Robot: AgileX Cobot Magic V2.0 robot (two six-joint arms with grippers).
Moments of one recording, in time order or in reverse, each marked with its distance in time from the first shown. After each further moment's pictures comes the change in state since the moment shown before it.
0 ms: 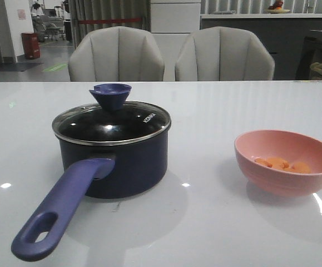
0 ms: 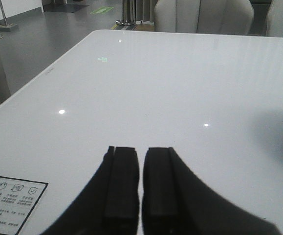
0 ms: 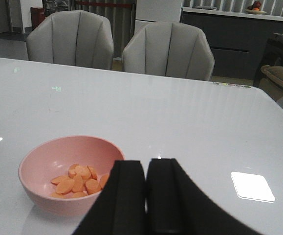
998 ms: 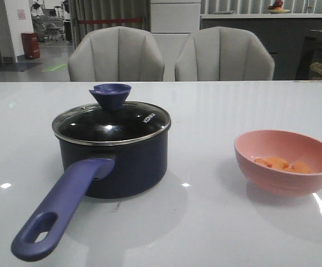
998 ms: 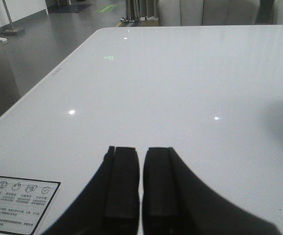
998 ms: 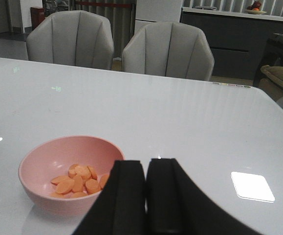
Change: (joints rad) left arm 0.000 0.000 0.000 0.065 0.015 0.000; right arm 0.000 0.000 0.000 0.000 0.000 0.000
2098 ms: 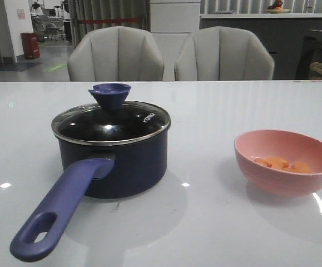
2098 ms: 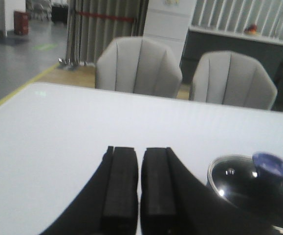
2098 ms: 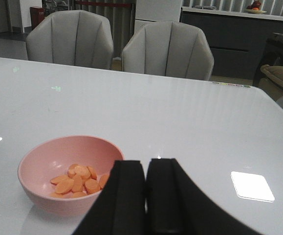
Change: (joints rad) left arm -0.203 0.210 -0.253 -0.004 -0.110 -0.199; right arm 0.000 0.000 0.000 0.000 0.000 0.000
